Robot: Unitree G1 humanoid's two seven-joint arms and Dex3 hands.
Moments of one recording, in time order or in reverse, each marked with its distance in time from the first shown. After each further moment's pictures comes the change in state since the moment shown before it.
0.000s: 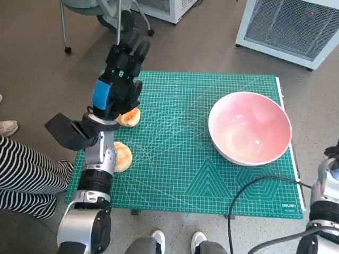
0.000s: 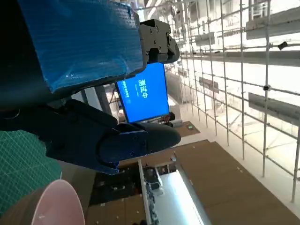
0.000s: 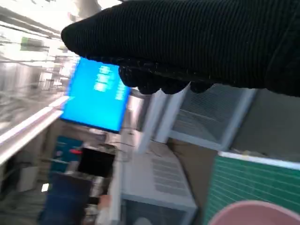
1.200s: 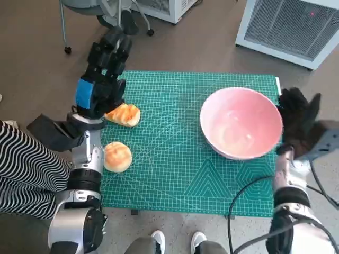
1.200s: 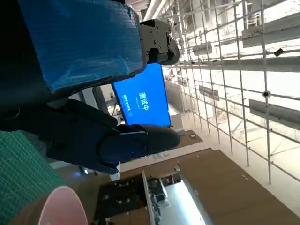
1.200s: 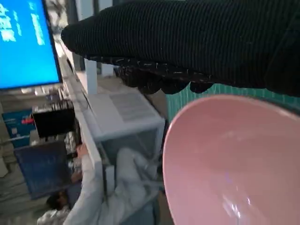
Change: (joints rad) left arm 0.019 0.072 0.033 -0.005 -0.021 -0.020 -0.027; right arm -0.140 0.213 -0.083 0.154 0.157 0.201 0.210
